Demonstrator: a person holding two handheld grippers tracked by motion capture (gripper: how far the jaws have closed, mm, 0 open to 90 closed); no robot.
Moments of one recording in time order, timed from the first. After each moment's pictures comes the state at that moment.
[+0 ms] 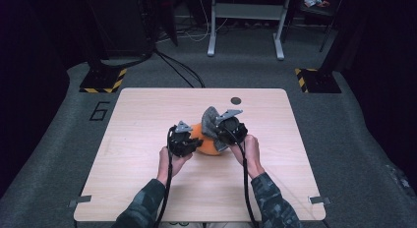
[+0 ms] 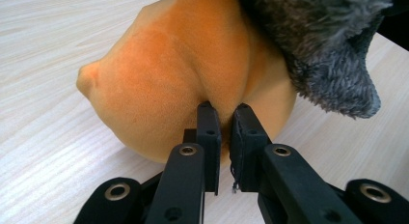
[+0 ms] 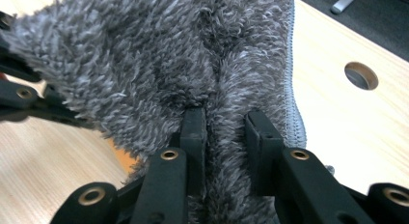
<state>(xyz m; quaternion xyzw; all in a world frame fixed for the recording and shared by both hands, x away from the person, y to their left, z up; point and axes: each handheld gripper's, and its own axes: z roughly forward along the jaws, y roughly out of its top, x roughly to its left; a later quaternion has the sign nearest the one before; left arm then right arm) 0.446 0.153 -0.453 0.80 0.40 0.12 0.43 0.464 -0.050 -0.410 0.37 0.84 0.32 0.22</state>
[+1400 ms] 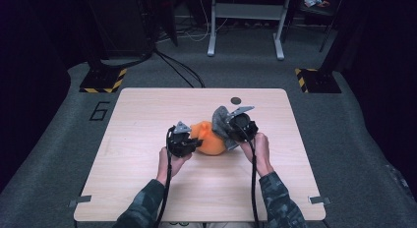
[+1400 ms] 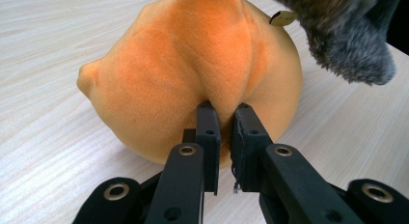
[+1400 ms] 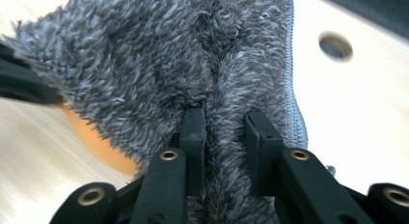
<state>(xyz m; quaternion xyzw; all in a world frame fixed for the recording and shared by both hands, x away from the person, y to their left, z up) 0.445 0.154 -0.457 0.80 0.39 0.12 0.45 0.469 -0.073 -0.400 0.39 0.84 0.31 0.21</state>
